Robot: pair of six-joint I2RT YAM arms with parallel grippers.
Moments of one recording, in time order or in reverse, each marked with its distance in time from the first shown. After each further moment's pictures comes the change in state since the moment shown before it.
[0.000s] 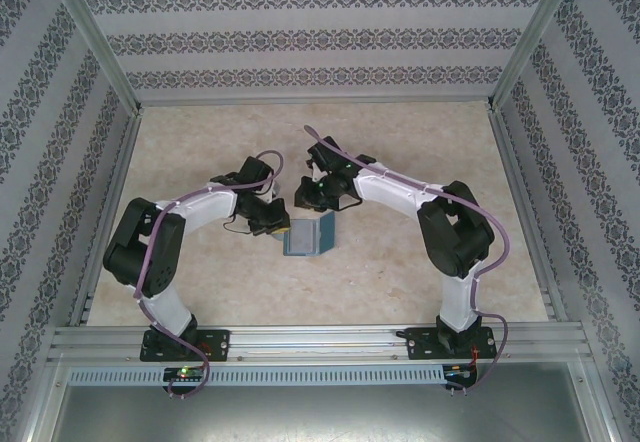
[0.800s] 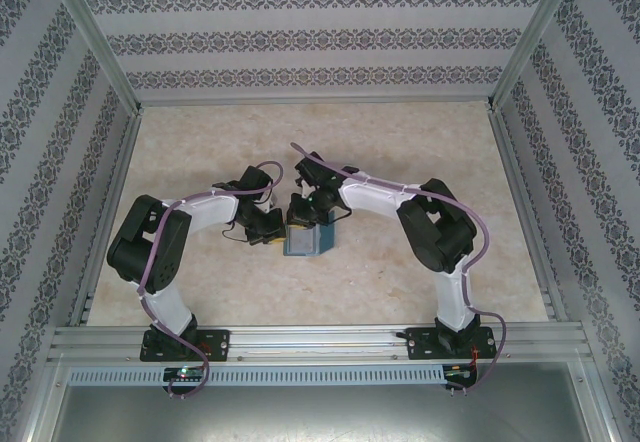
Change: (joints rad) left arm 0.001 0.030 -0.055 0.016 -0.017 0.001; right arm 0.061 0.097 -0.009 0.022 -0.076 0.056
